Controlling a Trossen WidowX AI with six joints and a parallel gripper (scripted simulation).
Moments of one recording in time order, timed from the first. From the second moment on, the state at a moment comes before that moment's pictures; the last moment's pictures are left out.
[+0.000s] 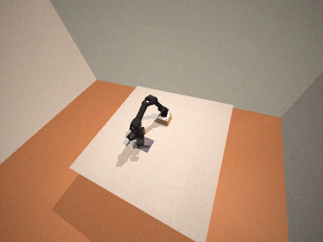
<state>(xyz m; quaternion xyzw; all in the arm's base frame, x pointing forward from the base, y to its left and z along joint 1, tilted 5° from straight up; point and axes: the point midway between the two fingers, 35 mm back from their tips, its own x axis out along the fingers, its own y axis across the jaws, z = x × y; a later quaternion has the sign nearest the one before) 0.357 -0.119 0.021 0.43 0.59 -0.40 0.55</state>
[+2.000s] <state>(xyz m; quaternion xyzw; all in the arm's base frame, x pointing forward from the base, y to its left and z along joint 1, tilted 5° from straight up) 0.357 -0.115 0.028 0.42 0.59 -0.40 0.55</state>
